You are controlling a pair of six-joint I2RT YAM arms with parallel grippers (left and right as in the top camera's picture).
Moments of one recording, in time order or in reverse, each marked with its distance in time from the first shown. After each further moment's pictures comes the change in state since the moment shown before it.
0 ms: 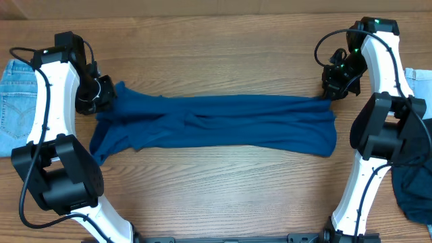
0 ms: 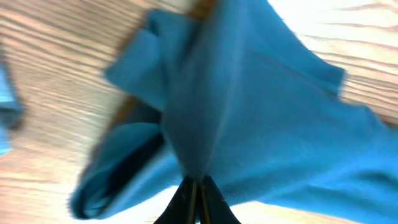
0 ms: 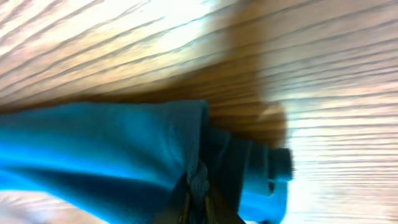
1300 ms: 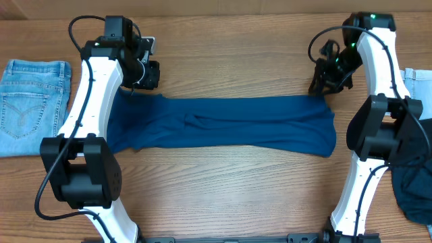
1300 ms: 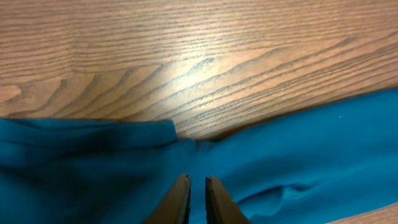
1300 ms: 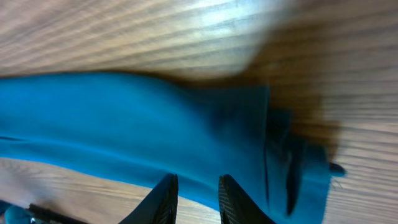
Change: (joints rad) left arm -0.256 0.003 0.000 0.267 0.156 0.240; right arm 0.039 -0.014 0.009 0.014 -0.136 -0.112
